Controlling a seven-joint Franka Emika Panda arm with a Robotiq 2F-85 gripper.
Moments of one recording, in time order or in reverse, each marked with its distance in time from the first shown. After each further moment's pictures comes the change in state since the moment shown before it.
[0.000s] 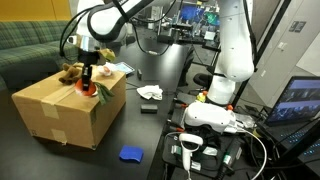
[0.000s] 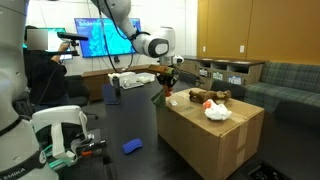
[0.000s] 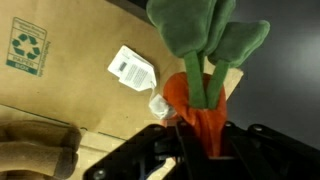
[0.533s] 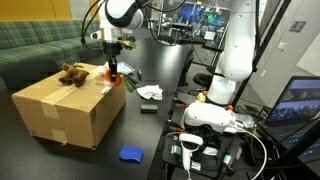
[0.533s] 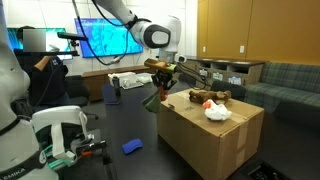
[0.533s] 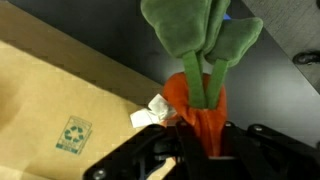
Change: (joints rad) arm -0.071 -0.198 -0.075 -0.157 0.084 -0.243 -0.236
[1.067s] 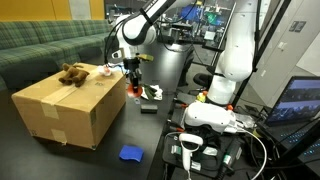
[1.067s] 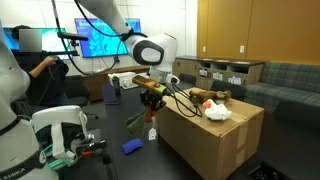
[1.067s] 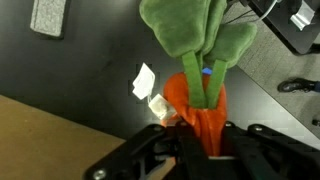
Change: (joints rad) arm 0.000 -0.045 -0.073 -0.236 0.010 0.016 -0.057
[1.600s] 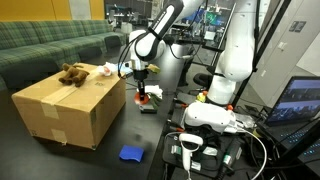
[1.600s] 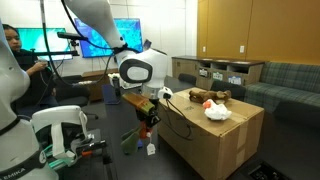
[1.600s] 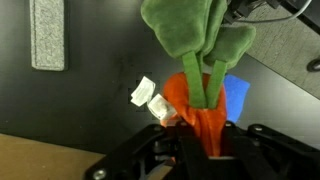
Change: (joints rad) arm 0.000 0.003 -0.026 -0.197 0.025 0.274 0.072
